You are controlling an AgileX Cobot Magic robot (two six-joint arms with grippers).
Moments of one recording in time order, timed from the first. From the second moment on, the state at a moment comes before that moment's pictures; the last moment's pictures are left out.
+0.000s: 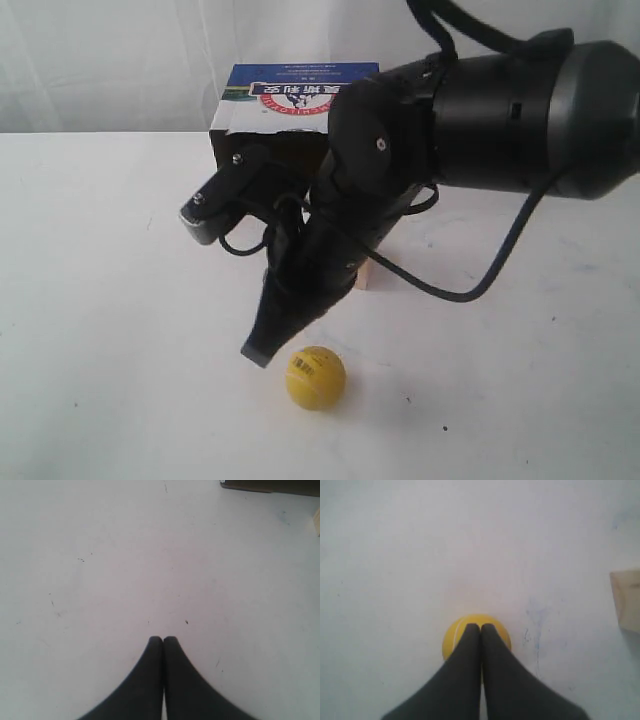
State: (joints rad) left arm -0.04 0.00 0.02 -0.07 0.52 -0.12; right arm 0.80 1.70 -1.25 0.11 0.77 -0.38
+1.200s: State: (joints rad) left arm -0.04 0.00 0.02 -0.07 0.52 -0.12; right arm 0.80 1.90 -1.49 0.18 0.72 -0.31
